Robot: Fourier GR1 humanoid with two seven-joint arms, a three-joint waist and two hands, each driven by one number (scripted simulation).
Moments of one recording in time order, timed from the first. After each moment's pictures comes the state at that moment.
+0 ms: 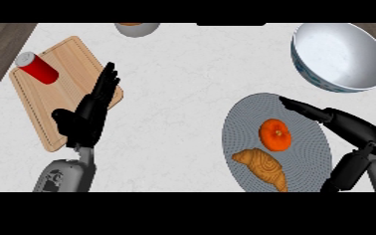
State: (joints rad) left arm -0.17 0.13 -0.10 -1.54 0.02 0.12 0.10; right arm -0.15 -0.47 -0.01 -1.49 0.09 0.82 -0.20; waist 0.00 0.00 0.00
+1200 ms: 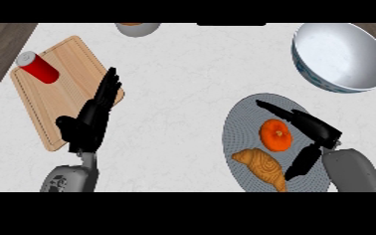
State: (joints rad) left arm -0.13 0.07 -0.07 -1.55 -0.04 0.08 0.08; right arm -0.24 -0.35 0.07 -1.20 0.49 0.61 -0.41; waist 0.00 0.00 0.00
